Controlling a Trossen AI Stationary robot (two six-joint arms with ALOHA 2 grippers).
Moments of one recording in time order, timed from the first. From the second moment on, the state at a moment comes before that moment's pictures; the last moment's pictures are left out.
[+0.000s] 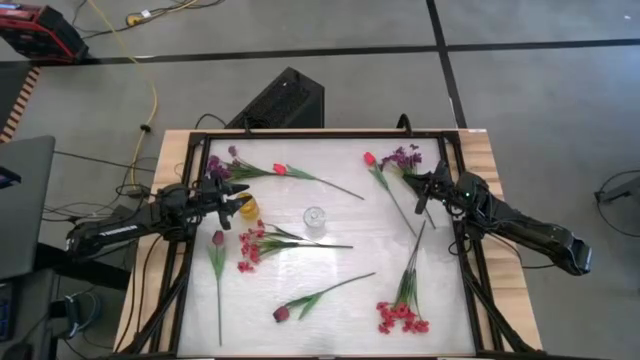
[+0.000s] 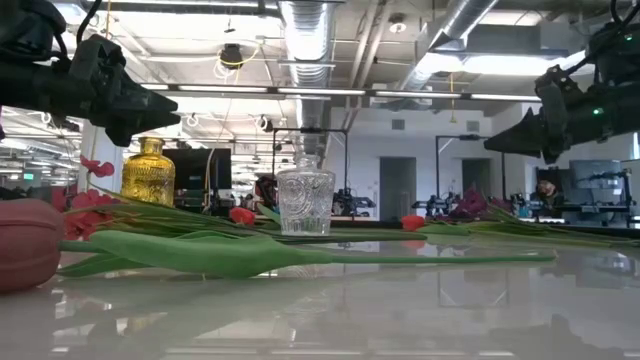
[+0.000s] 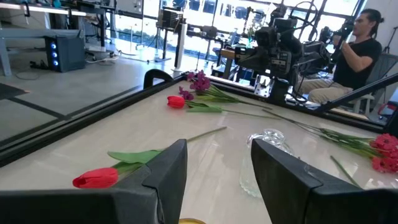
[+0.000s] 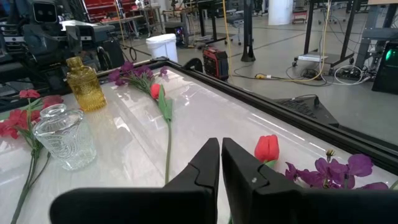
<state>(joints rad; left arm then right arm) 0.29 0.05 0.01 0.03 -0.04 -0.18 -0.54 0.16 0.01 0.01 0.00 0.12</state>
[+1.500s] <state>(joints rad) 0.29 0.05 0.01 0.10 -0.14 -0.31 -0.54 0.16 0.01 0.04 0.00 0.30</state>
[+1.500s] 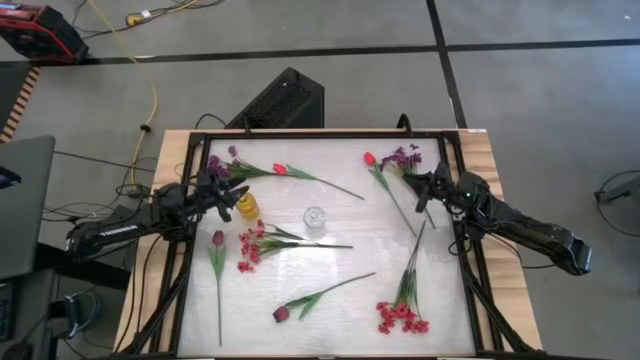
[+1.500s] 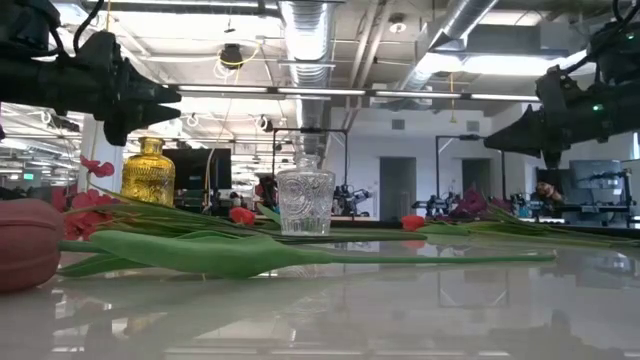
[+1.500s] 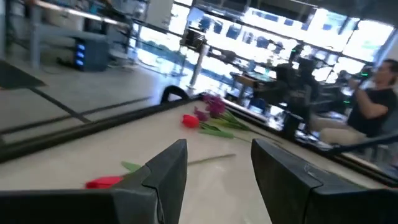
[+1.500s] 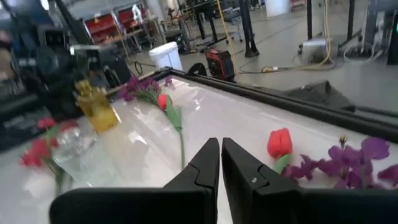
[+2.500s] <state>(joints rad) 0.28 0.07 0.04 -0.04 0.06 -0.31 -0.15 0.91 0.57 0.21 -0.08 0.17</state>
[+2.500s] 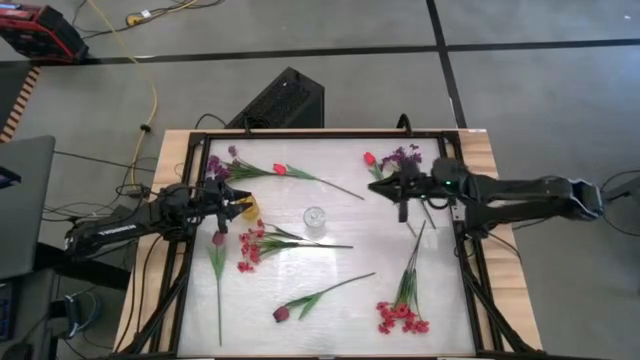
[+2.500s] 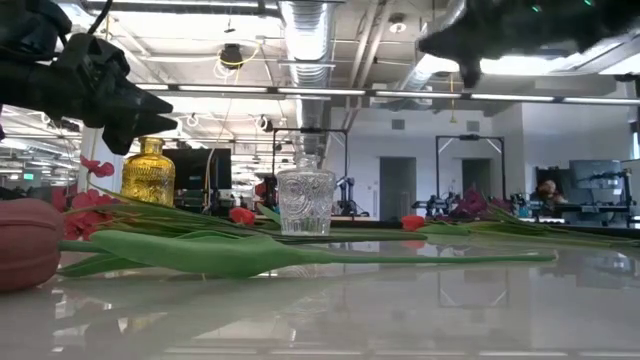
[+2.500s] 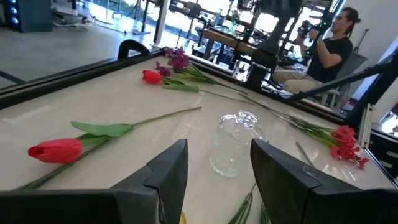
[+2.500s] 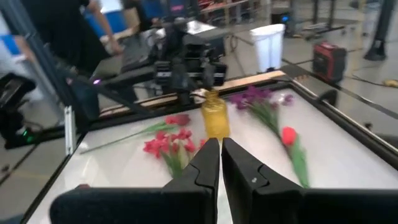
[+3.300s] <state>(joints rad) -0.11 0.30 0.19 0.04 -0.18 -0.21 0.04 1.52 1.19 -0.10 -0.08 -0.04</state>
